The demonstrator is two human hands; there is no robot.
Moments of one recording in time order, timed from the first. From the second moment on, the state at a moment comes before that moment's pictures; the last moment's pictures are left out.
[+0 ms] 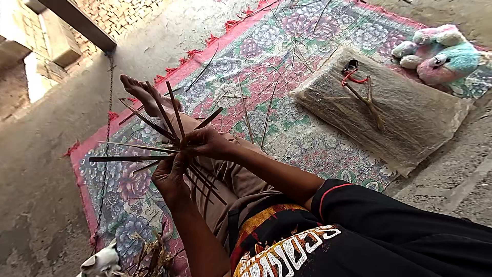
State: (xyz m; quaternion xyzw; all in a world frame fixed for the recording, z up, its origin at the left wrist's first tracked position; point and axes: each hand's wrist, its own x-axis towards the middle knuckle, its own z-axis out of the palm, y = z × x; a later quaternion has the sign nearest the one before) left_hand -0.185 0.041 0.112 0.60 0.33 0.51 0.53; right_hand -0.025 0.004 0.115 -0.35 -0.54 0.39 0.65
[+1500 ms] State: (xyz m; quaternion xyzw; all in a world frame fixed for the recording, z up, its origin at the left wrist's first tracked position) left_hand -0.220 0.032 0.145 0.74 0.34 0.43 0.40; right_hand -0.050 -0.006 0.126 -0.46 -0.70 0.05 0.55
